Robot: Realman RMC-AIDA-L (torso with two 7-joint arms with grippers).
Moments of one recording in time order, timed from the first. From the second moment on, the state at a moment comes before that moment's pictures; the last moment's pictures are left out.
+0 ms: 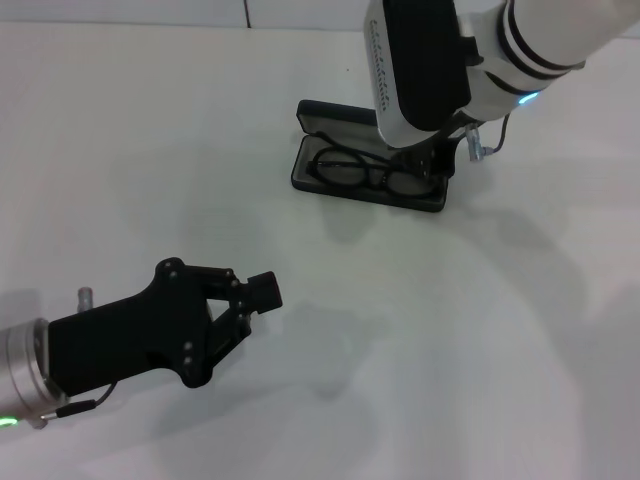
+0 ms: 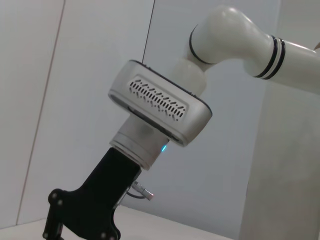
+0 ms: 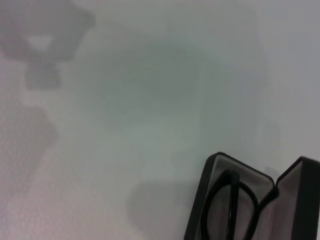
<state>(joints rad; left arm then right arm) -0.27 -2.08 0.90 0.45 1.61 1.81 -0.97 1.04 2.03 -1.71 -0.95 -2.47 -1.13 1.93</state>
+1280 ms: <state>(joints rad) -0.34 -2.04 0.89 0.49 1.45 1.84 -1.07 0.33 2.02 -1.56 -1.63 -2.16 -1.20 1.92</state>
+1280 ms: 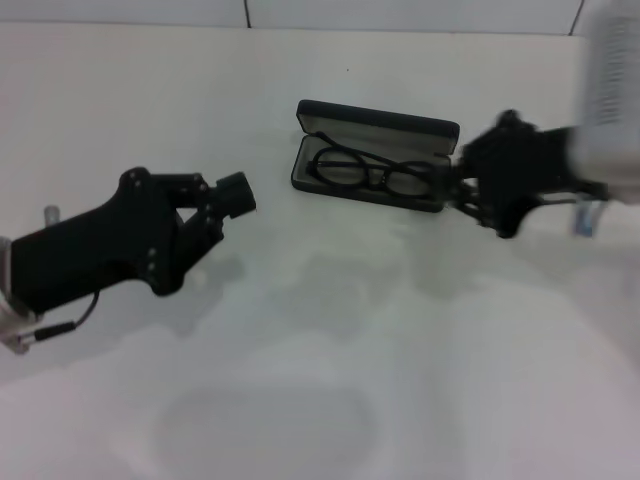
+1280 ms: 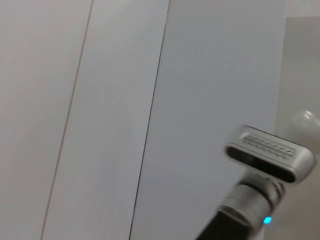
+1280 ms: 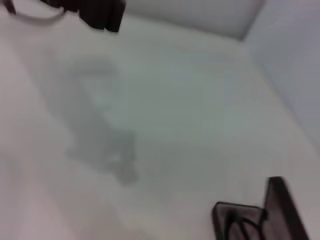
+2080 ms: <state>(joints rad) -0.77 -2.03 0.88 0.52 1.65 1.38 -1.21 0.12 2.01 -0.37 -0.94 -1.72 -2.06 1.49</state>
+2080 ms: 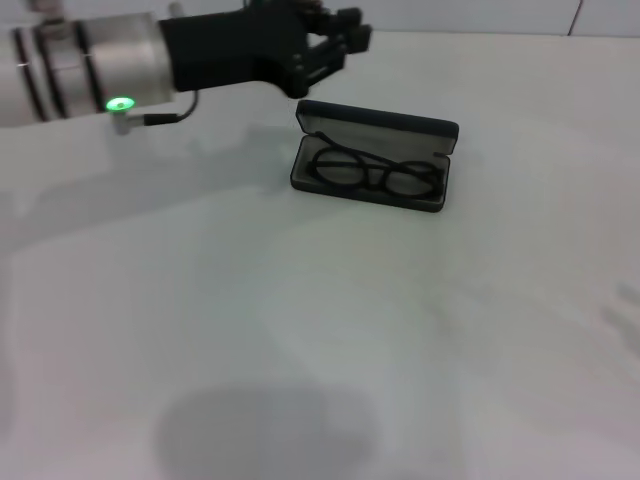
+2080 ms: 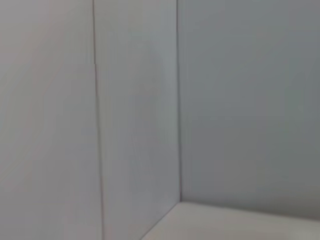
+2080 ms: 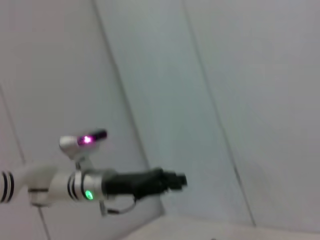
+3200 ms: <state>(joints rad) -0.91 -2.10 0.94 0.37 1.81 0.97 -1.21 0.26 2.01 -0.37 -0.67 -1.86 -1.91 1.33</state>
